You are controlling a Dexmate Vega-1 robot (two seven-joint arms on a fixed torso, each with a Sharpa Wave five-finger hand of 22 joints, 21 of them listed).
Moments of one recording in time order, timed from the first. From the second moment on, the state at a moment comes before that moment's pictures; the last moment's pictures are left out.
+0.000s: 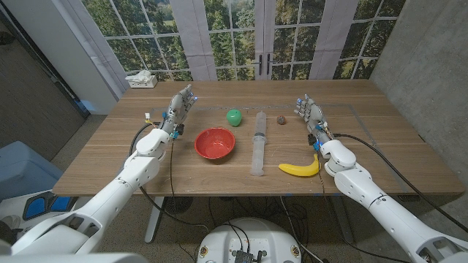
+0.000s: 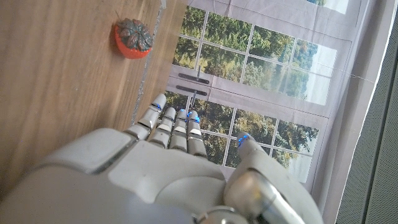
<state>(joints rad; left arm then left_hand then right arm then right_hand) 0.82 0.53 0.36 -1.30 -0.62 -0.35 -0.06 0.09 0.10 0.66 0.02 0.20 -0.07 -0.05 0.18 0.17 -0.14 -0.05 0.20 0.17 -0.09 -0.03 0.18 0.17 0.03 -0.04 0.20 0.17 -0.96 -0.51 -0.37 -1.46 0.59 0.30 -0.12 0.24 0.16 0.39 0.08 0.19 0.27 0.06 0.19 0.18 0.21 0.02 0.20 0.29 0.09 -0.04 0.25 0.40 0.06 -0.03 0.71 0.16</state>
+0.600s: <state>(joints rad) 0.86 0.57 0.38 -1.46 -0.48 -0.28 0.11 0.13 0.08 0.64 -0.09 0.18 0.03 -0.06 0.19 0.17 -0.01 -0.04 0.22 0.17 0.05 0.01 0.19 0.17 0.15 0.05 0.21 0.17 -0.99 -0.53 -0.37 -1.50 0.56 0.30 -0.16 0.28 0.15 0.40 0.02 0.18 0.29 0.08 0.20 0.18 0.25 0.04 0.21 0.27 0.14 -0.01 0.26 0.38 0.10 -0.02 0.69 0.16</state>
